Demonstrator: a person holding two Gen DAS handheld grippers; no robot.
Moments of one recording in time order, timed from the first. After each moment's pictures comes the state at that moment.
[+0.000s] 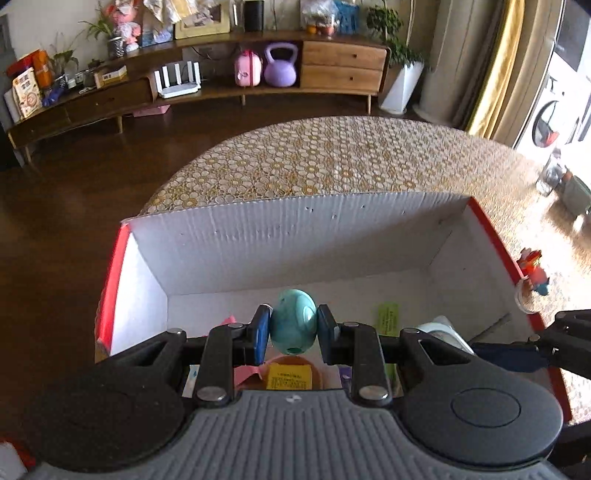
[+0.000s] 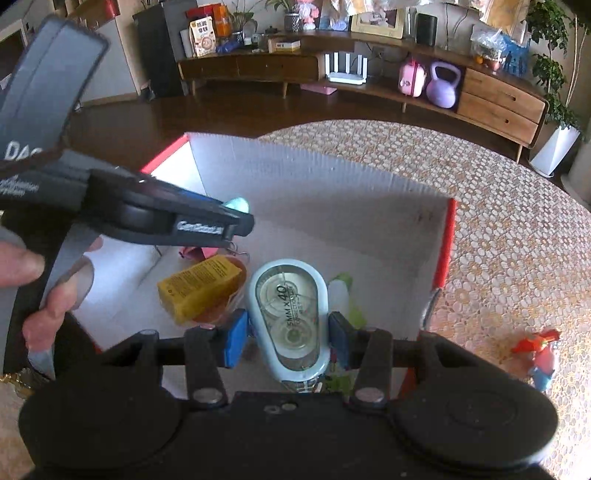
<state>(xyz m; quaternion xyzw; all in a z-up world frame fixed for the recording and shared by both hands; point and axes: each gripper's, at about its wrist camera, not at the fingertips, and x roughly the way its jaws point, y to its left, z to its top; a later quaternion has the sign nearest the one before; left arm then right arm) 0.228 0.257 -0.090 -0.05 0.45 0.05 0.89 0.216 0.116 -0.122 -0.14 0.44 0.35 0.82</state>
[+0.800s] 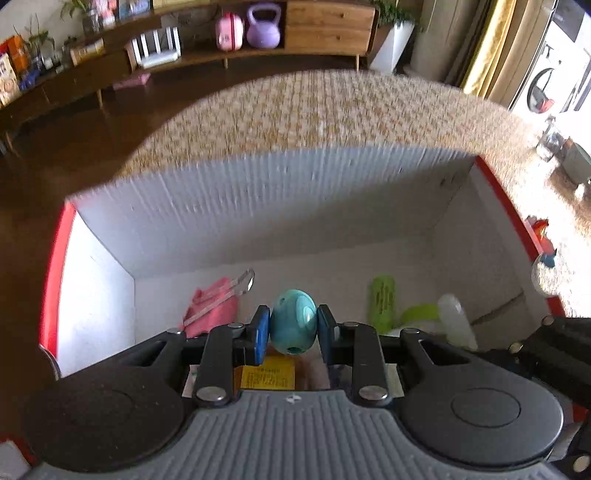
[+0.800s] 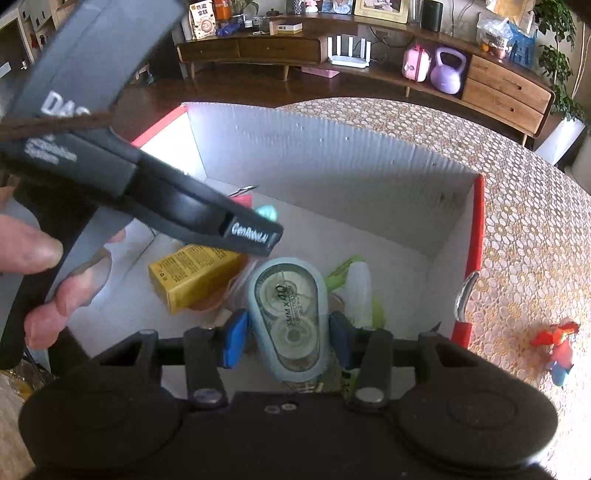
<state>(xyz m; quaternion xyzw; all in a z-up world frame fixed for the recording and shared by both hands) 0.248 0.250 -0.117 -0.05 0.52 0.03 0.85 0.213 0.132 -0.139 -0.15 0.46 0.34 0.81</state>
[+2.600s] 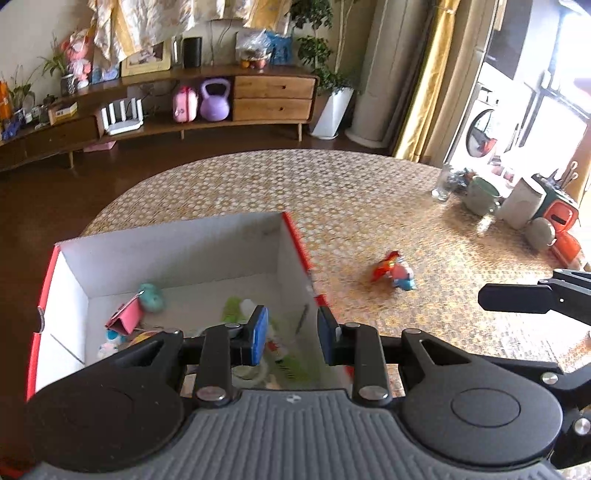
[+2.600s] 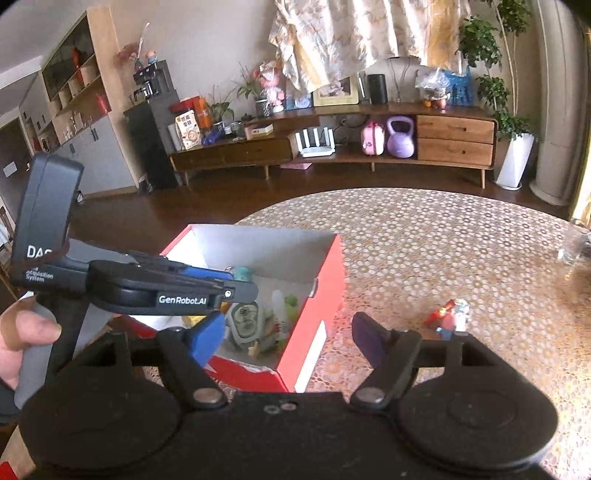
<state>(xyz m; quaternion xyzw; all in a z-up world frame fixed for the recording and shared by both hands) 0.158 0.138 -0.019 -0.05 0.39 -0.03 0.92 0.155 -0.045 -0.031 -0.02 0.35 0.34 0.87</state>
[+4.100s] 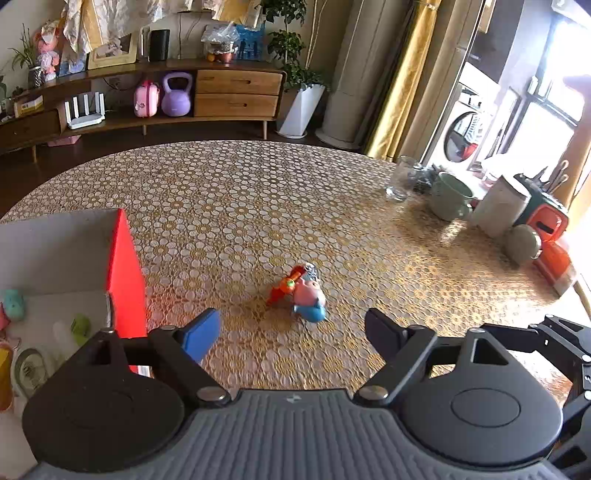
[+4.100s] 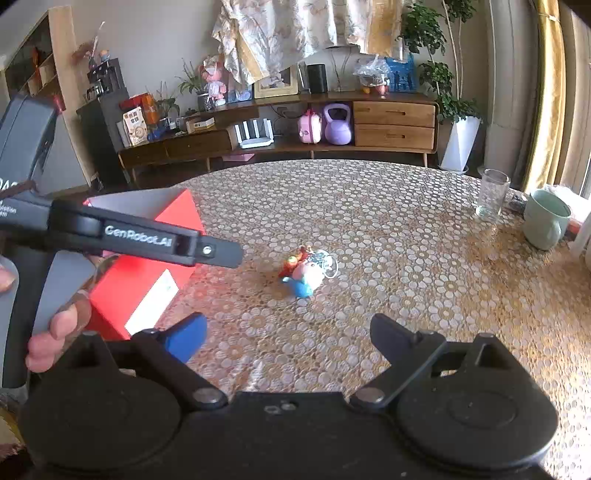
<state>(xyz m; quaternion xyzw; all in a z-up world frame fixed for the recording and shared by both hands) 0.234 0.022 -0.076 -0.08 0.39 -0.06 0.92 0.205 -0.170 -0.112 -0.03 0.35 0.28 0.89</state>
